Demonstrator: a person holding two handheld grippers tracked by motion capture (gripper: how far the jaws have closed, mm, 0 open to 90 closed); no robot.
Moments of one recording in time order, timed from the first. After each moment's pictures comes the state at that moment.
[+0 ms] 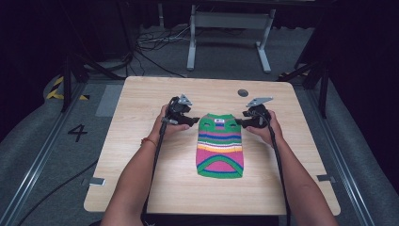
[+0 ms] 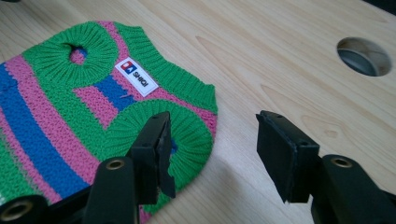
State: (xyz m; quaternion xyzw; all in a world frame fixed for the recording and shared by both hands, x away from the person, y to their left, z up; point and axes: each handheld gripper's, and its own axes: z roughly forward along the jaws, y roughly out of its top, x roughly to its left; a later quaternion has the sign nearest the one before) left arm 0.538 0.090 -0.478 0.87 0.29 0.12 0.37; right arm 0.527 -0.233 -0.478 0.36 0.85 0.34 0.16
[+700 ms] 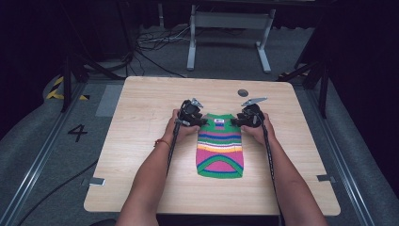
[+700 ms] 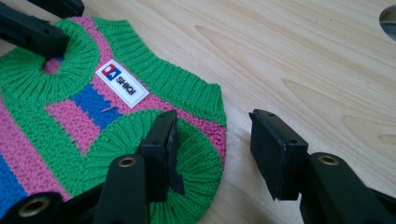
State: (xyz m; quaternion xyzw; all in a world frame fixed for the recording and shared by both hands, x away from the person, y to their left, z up) left arm 0.544 0.053 -0.502 0.87 0.32 0.08 0.36; right arm 0.543 -0.224 -0.501 0.39 0.84 0.35 0.12
